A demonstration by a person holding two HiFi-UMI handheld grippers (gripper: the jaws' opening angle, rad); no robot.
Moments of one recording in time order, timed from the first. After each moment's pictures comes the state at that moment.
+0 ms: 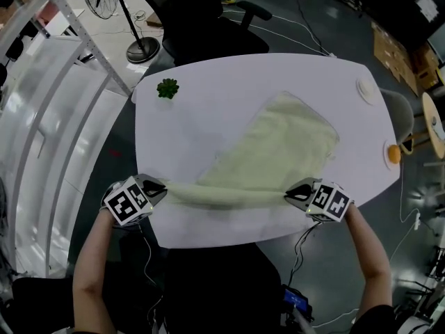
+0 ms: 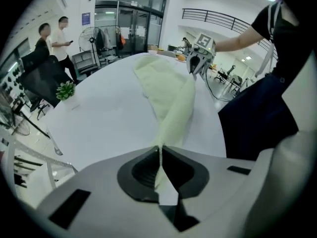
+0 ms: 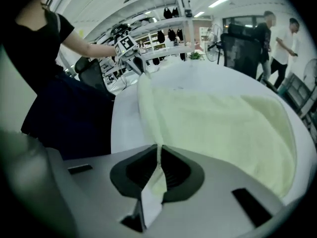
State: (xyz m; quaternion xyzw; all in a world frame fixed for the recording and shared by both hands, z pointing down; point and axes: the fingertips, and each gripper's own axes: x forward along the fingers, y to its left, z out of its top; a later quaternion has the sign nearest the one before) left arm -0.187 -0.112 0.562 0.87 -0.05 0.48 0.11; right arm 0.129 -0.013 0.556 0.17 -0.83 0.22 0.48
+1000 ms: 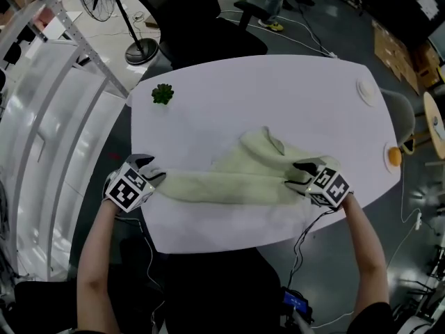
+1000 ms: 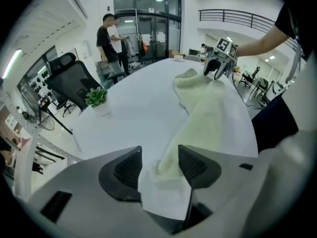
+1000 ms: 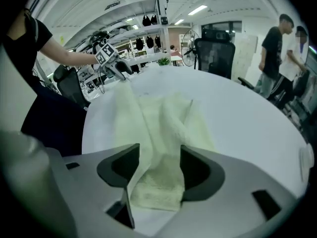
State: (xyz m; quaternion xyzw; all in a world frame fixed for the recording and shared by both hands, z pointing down) left arm -0.179 -0.201 0.561 0.86 -0.19 0.46 0.09; right arm 0.179 -0.088 0.567 0.29 -0.81 0.23 0.46
